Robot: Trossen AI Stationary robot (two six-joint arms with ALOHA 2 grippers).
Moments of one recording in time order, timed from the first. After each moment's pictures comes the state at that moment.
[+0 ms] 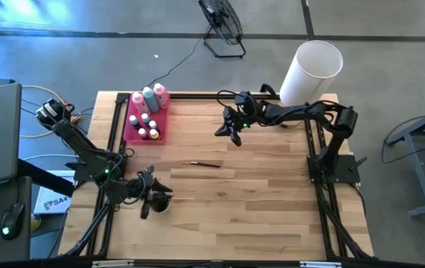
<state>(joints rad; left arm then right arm) -0.80 1.00 0.45 0.18 -0.71 -0.60 -0.47 1.78 1.01 0.18 -0.66 -0.05</state>
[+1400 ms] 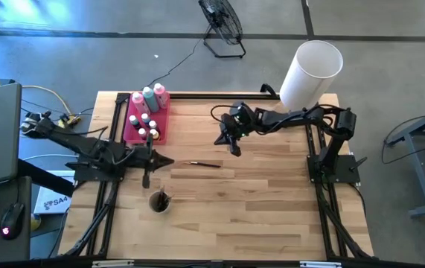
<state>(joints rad) -0.34 0.65 0.45 0.09 -0.39 -0.05 -0.36 1.78 1.01 0.11 -0.53 -0.21</state>
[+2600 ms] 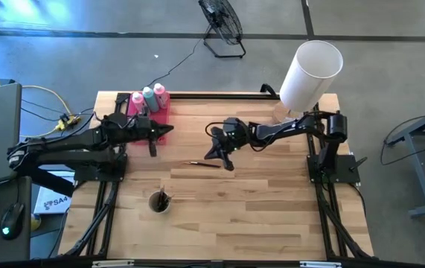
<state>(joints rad) 0.28 0.61 0.45 0.07 -0.02 0.08 -0.20 1.86 1.02 0.35 -0.50 -0.13</state>
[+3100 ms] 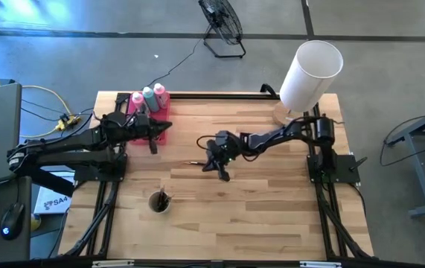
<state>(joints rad) 0.31 0.59 0.45 0.07 -0.06 0.07 -0.11 1.99 1.07 0.34 -0.47 -0.03</state>
